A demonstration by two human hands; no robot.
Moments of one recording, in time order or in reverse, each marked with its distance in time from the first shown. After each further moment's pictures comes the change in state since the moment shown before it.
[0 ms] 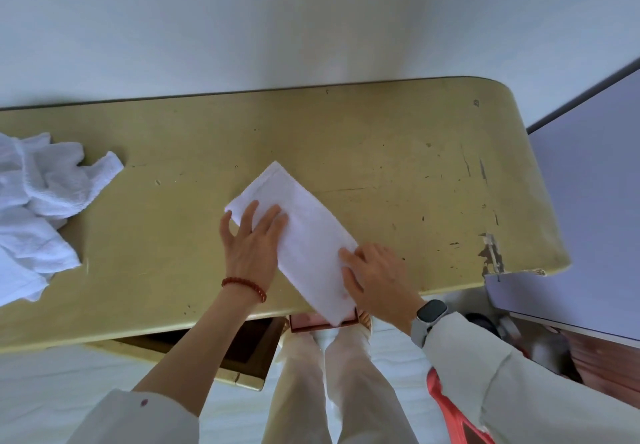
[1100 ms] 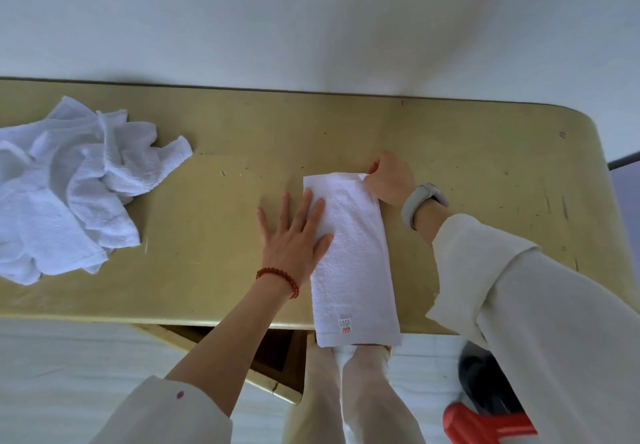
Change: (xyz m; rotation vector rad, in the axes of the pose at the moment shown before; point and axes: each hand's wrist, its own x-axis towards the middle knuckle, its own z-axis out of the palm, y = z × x) left_hand 0.007 -0.037 0.010 -0.114 -0.358 -0.113; right_hand 0.198 -0.028 -0.010 0.351 -0.230 0.506
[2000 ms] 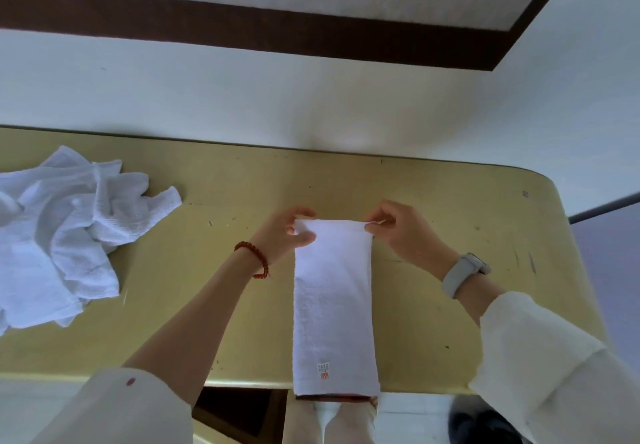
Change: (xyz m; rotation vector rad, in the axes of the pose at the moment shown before) left_hand 0.070 -0.015 -0.076 -0.977 -0.114 -0.012; right_hand -0.035 0.015 -0.061 0.216 -0.061 -0.336
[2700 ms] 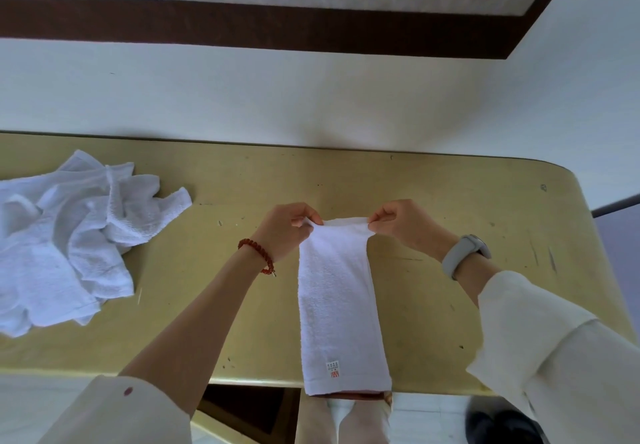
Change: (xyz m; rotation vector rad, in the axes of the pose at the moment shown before) left_hand -0.004 0.012 -0.006 0.056 0.080 0.046; right_hand 0.021 0.010 0.004 0.064 -0.130 0.187
